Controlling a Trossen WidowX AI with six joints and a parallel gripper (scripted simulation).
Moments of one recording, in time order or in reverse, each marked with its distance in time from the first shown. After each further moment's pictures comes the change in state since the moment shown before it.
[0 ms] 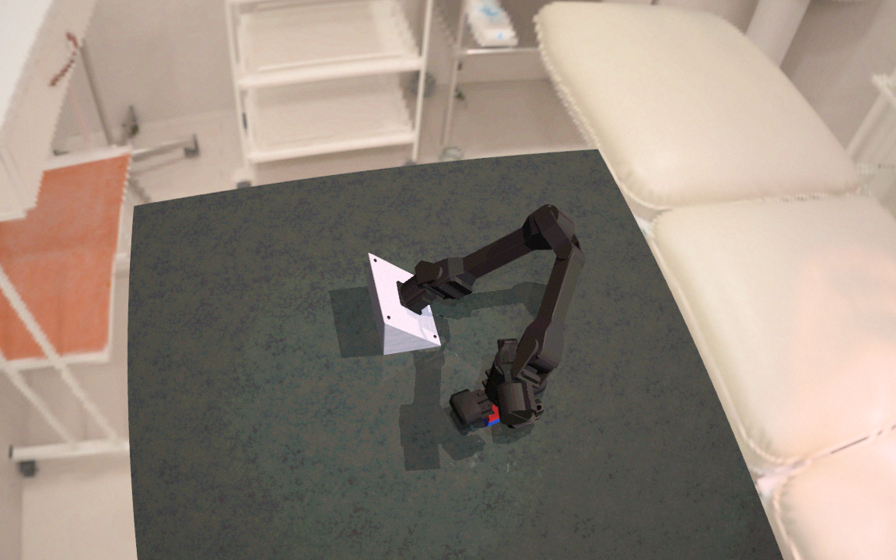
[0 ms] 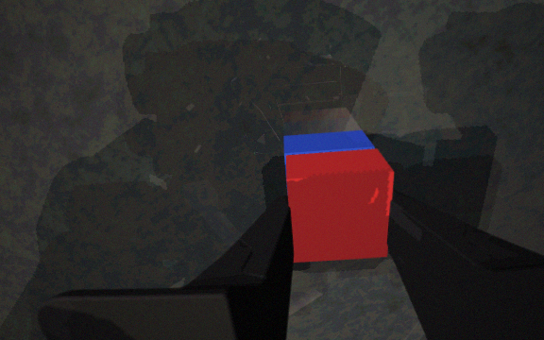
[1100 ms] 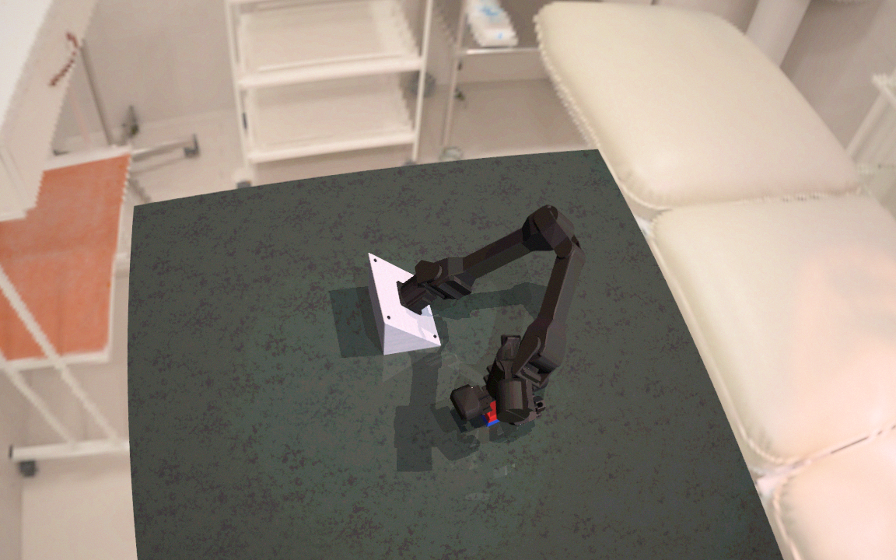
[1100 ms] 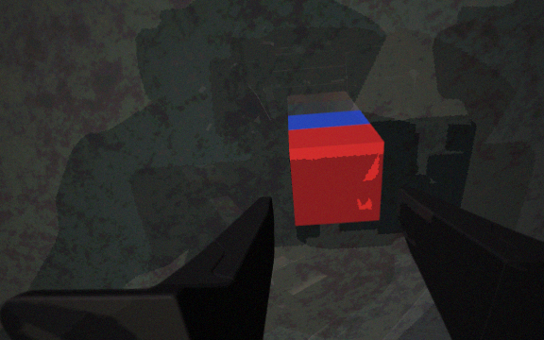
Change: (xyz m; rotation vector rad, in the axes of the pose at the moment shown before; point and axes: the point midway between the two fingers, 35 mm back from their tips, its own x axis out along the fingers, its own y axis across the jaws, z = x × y) arm -0.016 0.002 -0.002 0.006 0.024 0.010
